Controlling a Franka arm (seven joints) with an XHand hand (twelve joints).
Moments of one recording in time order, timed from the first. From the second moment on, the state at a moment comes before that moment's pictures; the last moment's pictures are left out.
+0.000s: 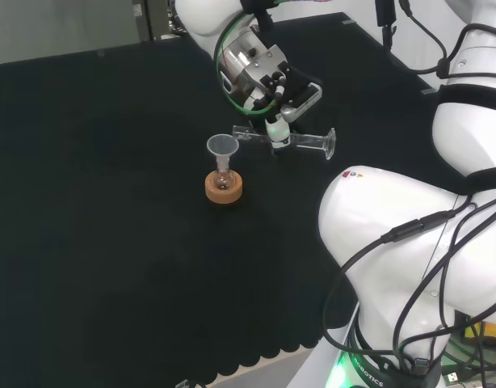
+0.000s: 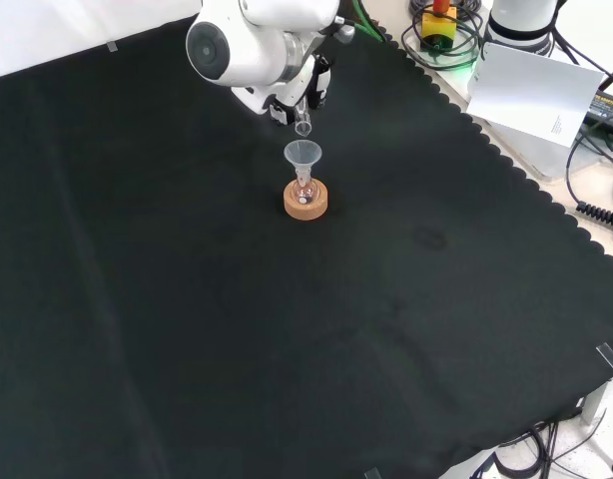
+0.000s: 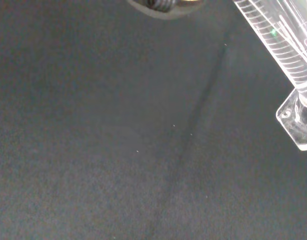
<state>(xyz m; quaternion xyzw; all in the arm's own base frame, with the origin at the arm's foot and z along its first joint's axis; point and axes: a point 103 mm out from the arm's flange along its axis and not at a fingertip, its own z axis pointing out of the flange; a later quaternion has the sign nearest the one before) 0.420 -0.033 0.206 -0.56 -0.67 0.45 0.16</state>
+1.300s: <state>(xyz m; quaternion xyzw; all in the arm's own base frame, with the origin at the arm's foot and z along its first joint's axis) 0.423 -0.027 0.216 -0.55 -0.67 0.47 0.16</state>
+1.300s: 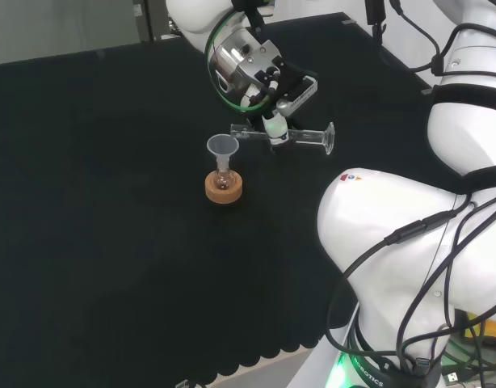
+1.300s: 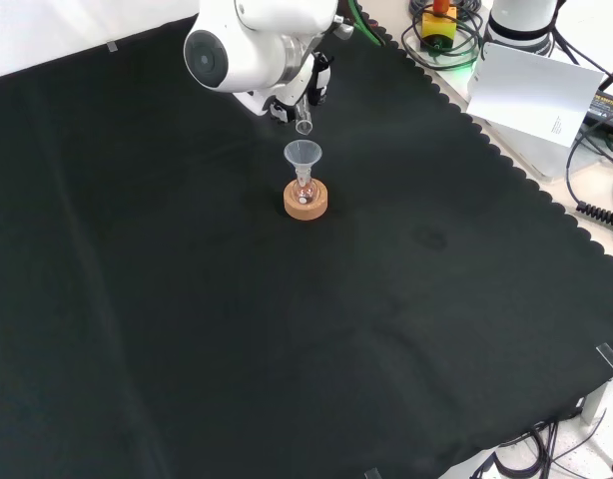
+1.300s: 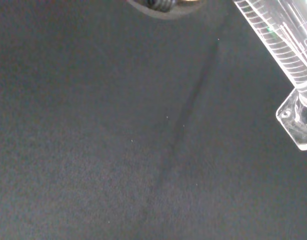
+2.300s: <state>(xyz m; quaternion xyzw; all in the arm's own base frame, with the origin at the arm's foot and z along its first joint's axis) 0.426 -0.013 0.215 -0.54 -0.66 0.50 0.16</state>
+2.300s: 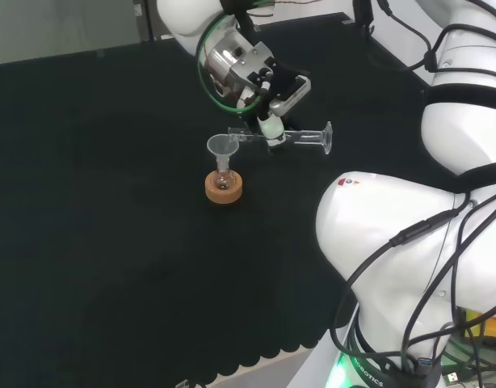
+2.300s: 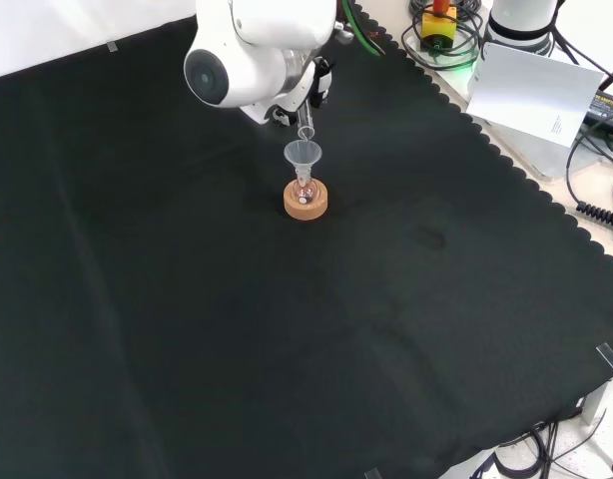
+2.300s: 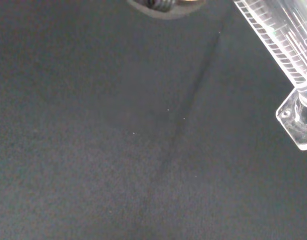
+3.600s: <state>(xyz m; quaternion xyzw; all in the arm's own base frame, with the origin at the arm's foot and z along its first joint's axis) 0.428 0.003 0.219 -0.53 -0.64 0.53 0.15</state>
